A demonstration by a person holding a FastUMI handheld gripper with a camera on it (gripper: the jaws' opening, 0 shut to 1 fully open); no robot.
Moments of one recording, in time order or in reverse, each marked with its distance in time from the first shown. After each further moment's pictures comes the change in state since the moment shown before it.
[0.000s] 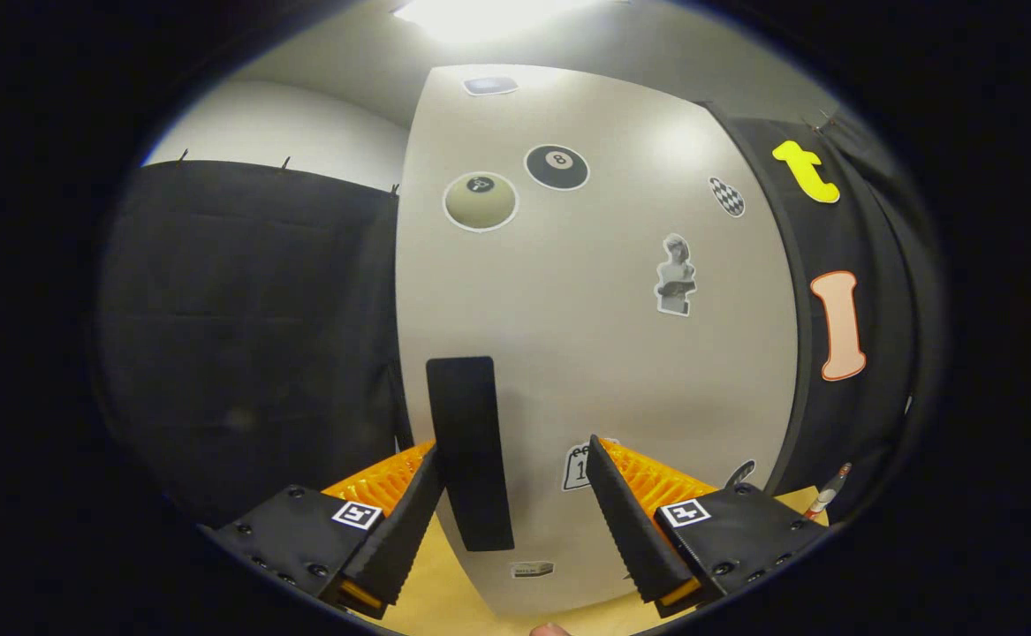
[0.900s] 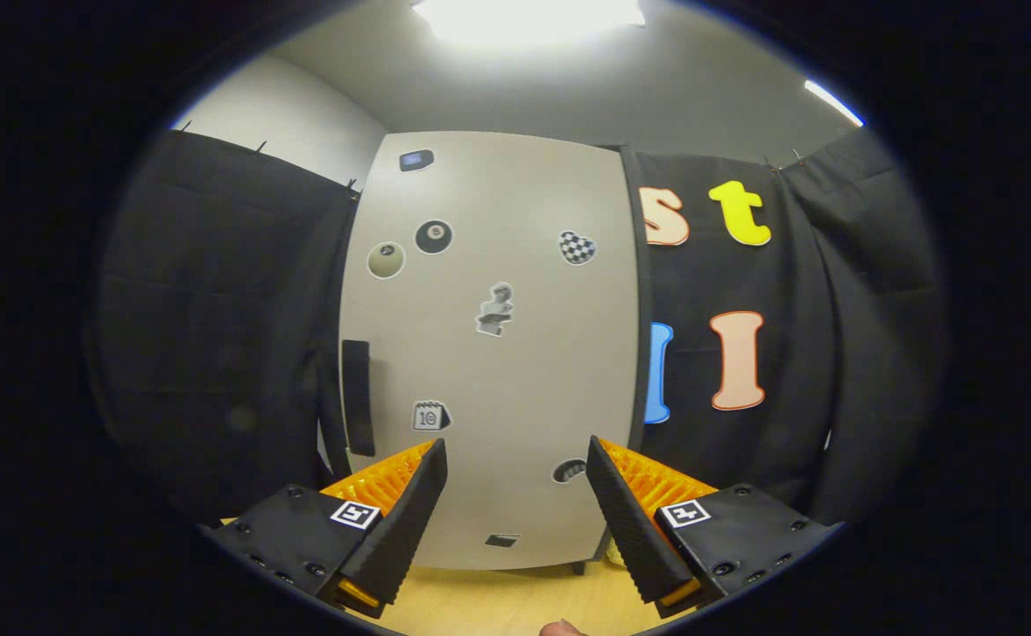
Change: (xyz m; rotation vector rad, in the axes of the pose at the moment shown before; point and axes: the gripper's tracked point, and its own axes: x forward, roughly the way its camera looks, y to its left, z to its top) arm -0.153 -0.146 0.017 -0.107 0.008 -0.269
